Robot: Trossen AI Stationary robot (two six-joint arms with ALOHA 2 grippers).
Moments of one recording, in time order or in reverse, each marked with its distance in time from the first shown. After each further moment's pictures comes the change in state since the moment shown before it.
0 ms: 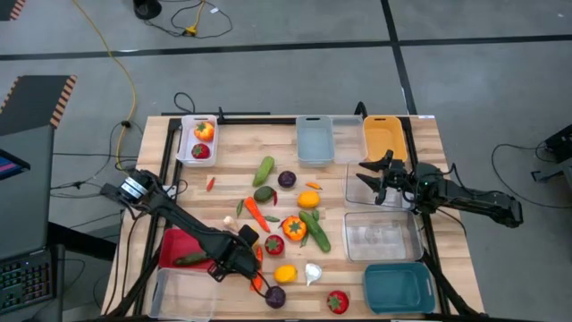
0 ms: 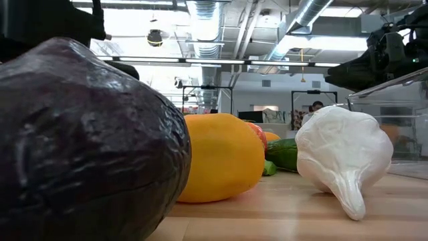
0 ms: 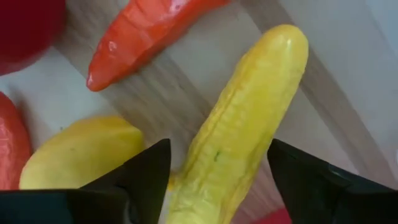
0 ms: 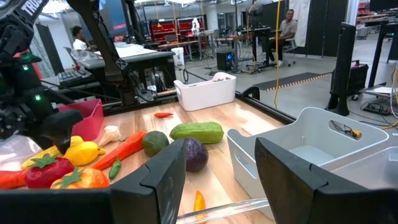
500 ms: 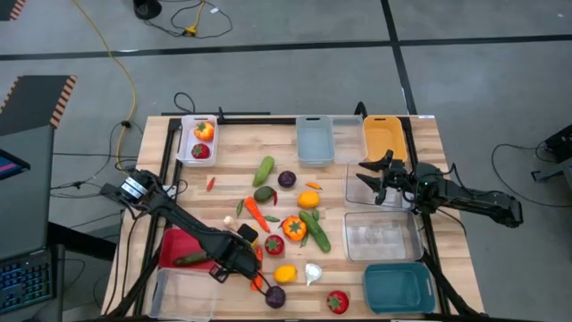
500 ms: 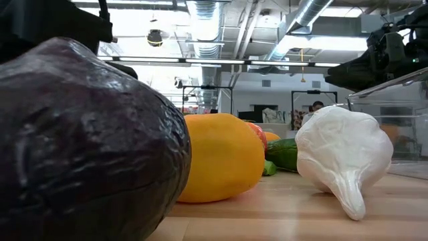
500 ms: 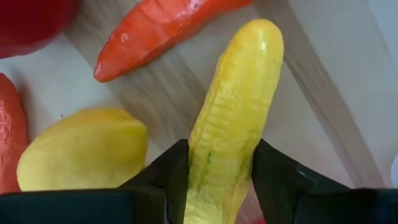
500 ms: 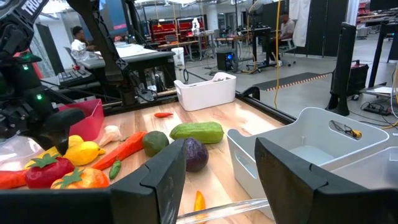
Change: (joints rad) left arm 0.005 0.000 0.008 -0.004 0.001 -0.093; right arm 0.000 0.000 0.000 0.000 0.000 0.000
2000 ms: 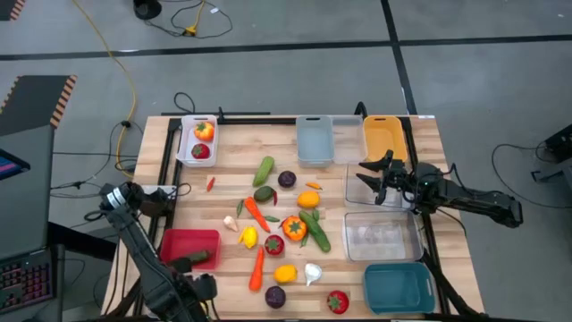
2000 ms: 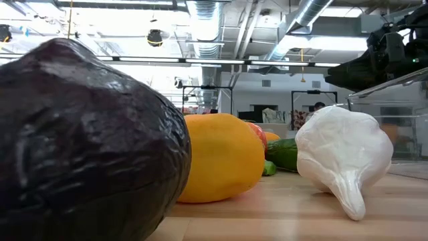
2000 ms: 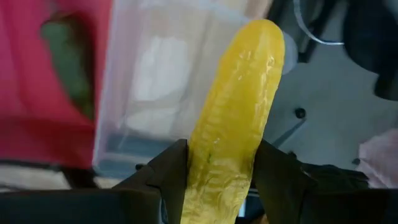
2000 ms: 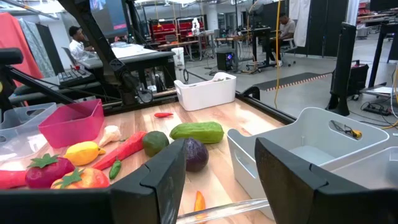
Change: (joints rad) left arm -0.381 0.000 0.548 -0.587 0.310 -1.250; right arm 0.000 0.000 0.000 0.000 0.000 0.000
